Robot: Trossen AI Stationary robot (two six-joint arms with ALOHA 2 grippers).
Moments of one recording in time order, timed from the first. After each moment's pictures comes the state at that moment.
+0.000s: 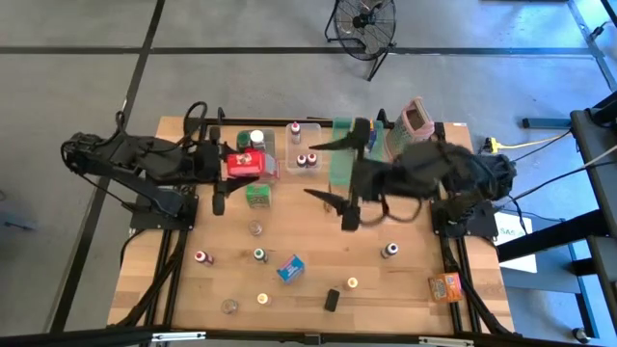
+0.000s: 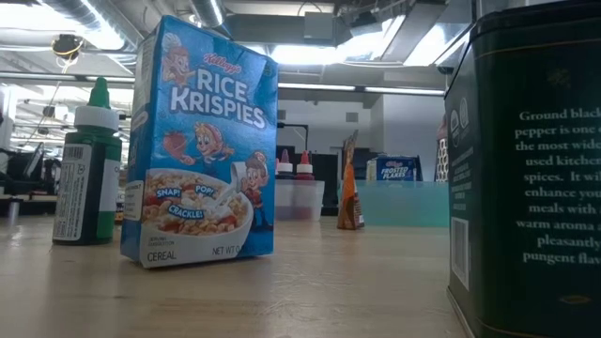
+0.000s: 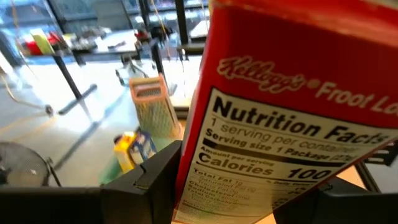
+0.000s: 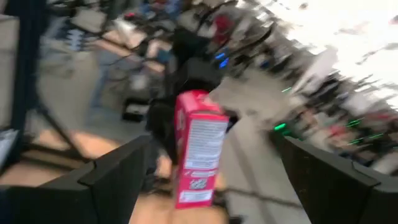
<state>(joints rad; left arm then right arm) -0.31 1.03 1.42 -0.67 -0.52 -0.08 0.36 1.77 2.36 -0.70 0.51 -0.38</state>
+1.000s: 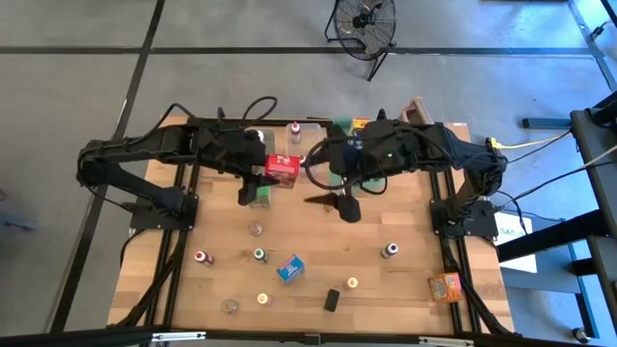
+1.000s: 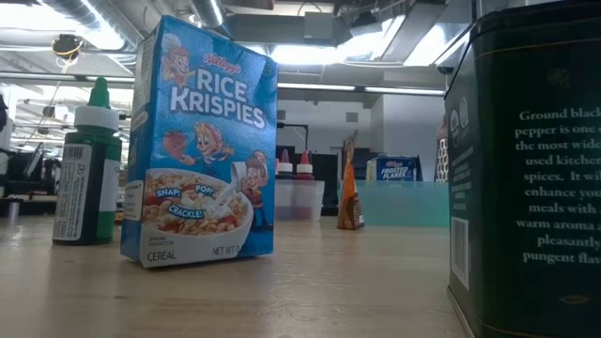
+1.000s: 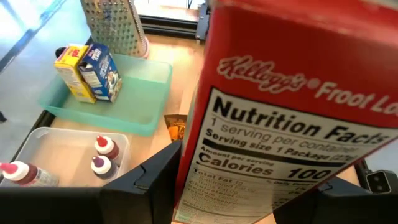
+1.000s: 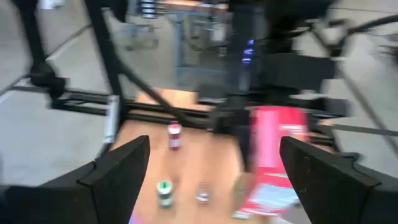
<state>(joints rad) 0.06 1.21 1.42 -0.82 0.00 -0.11 0.17 1.80 2.35 -0.95 0.03 -0.02</state>
